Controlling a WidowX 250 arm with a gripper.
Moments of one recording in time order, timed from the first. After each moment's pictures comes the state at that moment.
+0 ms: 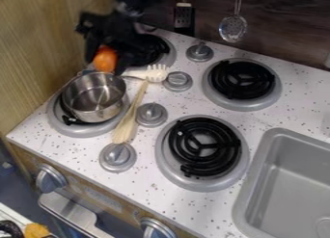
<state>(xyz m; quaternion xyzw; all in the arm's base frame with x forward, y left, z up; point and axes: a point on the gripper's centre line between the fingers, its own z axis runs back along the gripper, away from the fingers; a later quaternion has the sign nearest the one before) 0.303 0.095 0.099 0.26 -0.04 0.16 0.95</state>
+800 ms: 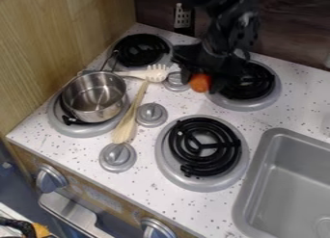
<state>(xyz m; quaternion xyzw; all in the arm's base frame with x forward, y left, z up) 0.369 -0.020 0.052 0.13 -0.23 0.08 0.96</state>
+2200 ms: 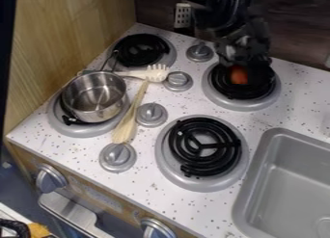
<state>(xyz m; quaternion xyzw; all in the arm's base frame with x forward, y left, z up) 0.454 -0.057 0.029 0.04 -0.35 -0.10 0.93</state>
